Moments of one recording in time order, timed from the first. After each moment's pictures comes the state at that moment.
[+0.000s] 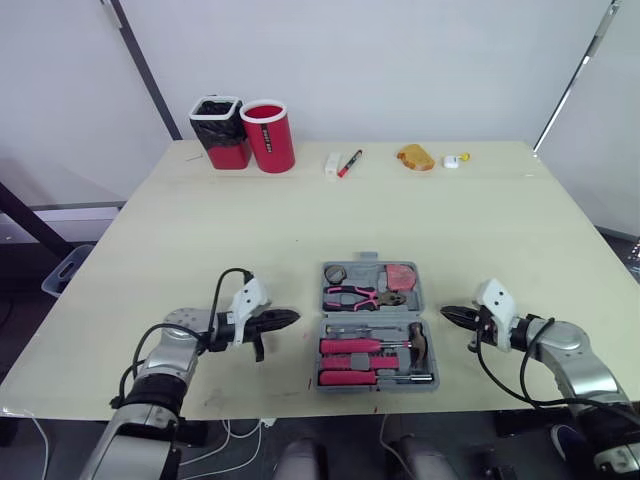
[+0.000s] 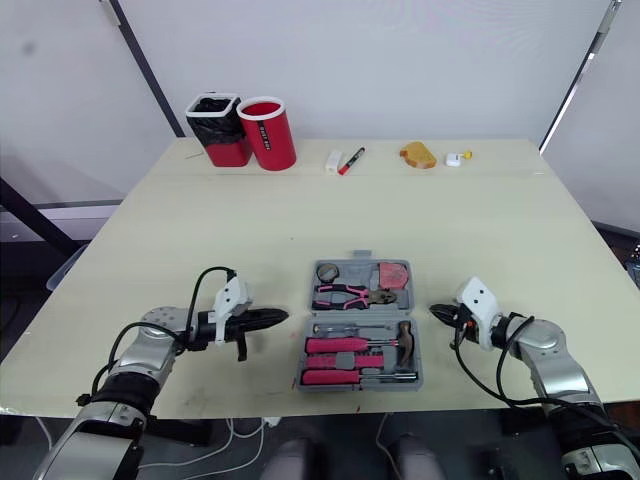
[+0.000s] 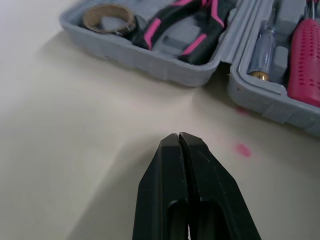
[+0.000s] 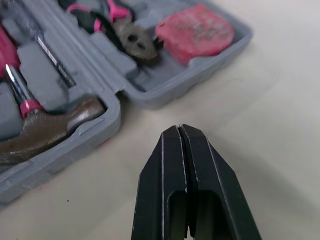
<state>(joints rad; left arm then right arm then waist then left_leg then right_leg) -0.44 0.57 -0.08 0.71 -0.13 -0.19 -1.22 -0.24 -0.56 0.08 0.25 0.16 0.08 0.92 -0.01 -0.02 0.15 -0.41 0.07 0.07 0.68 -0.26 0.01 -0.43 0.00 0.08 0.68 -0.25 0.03</state>
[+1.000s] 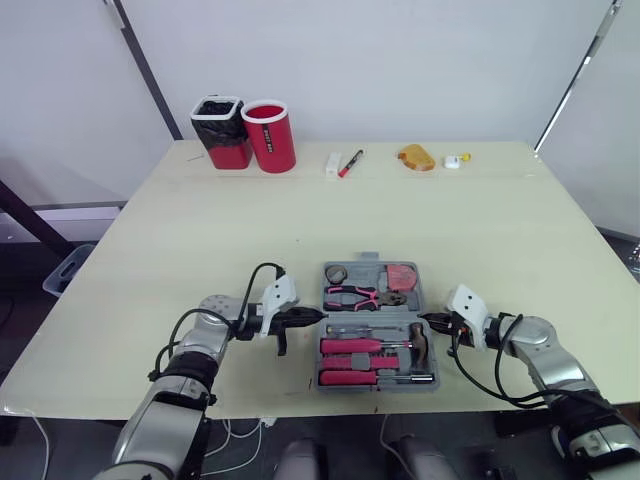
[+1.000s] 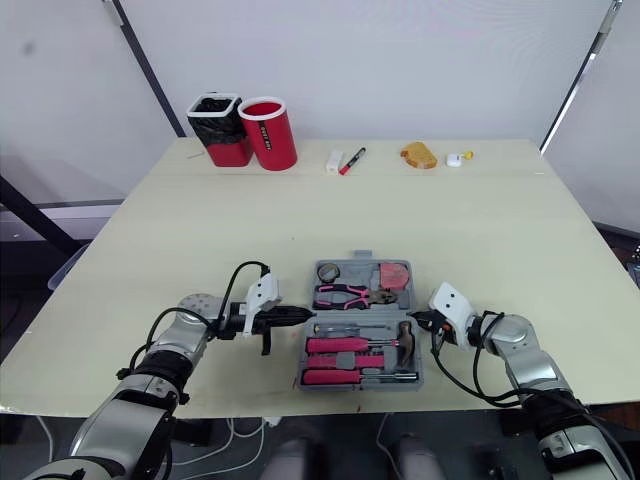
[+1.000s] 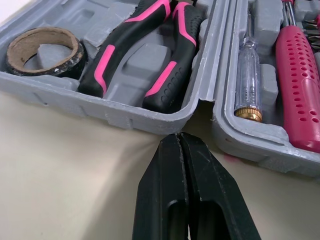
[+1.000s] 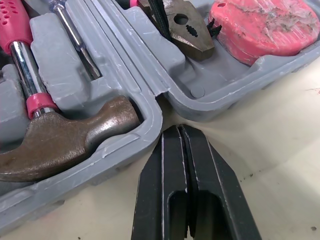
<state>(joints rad) -0.59 0.47 -0.13 0.89 -0.04 -0.29 -1.27 -0.31 -0.50 0.17 0.34 0.06 0.05 0.93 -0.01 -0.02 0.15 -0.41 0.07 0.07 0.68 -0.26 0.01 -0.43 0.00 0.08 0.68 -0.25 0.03</state>
